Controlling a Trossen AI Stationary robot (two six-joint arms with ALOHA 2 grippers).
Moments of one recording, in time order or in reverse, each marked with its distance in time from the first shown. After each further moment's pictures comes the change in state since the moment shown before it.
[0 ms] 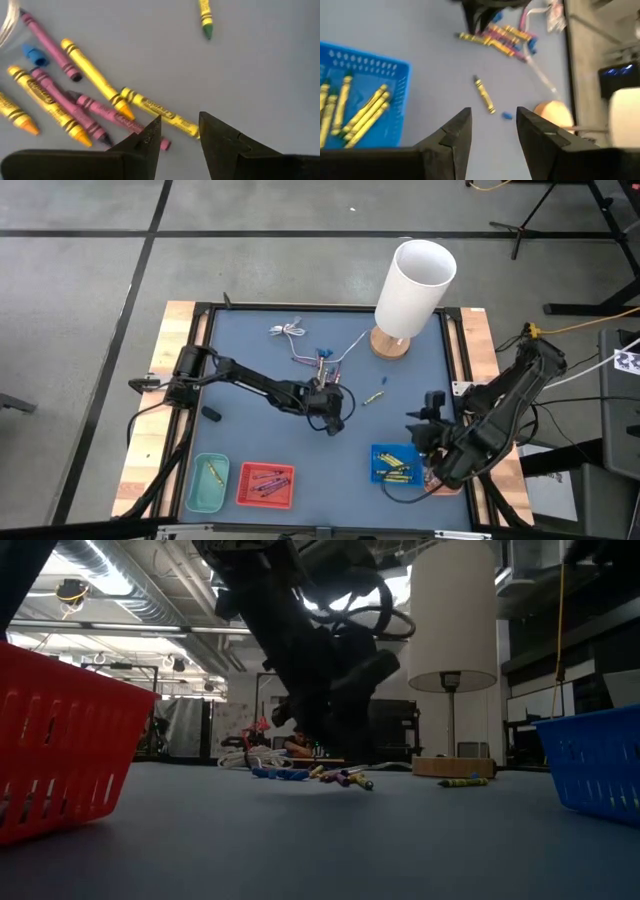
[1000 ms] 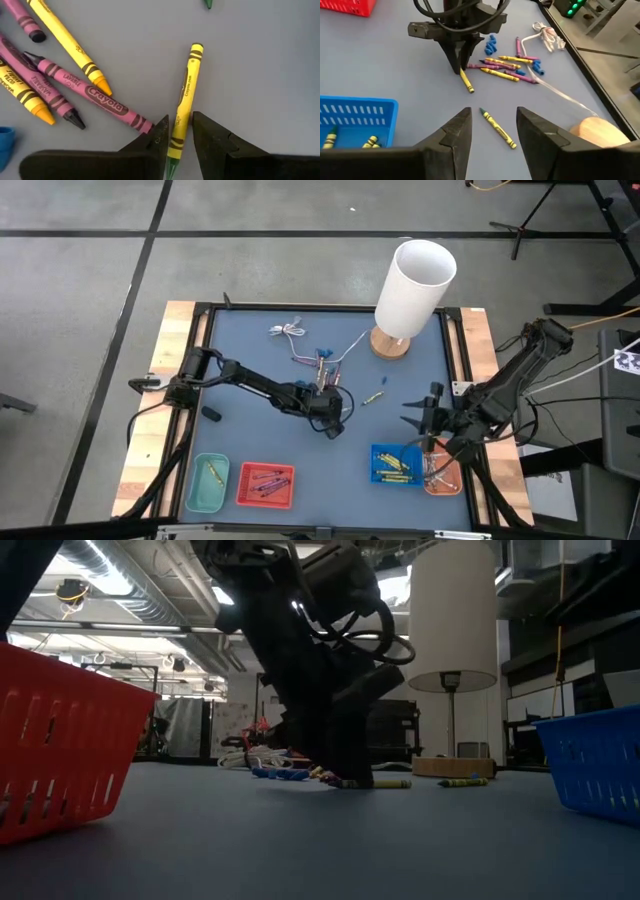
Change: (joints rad) left arm -0.011 0.048 0.004 -0.025 0.104 -0.127; right arm 0.000 -0.426 -0.622 0.675 0.199 -0.070
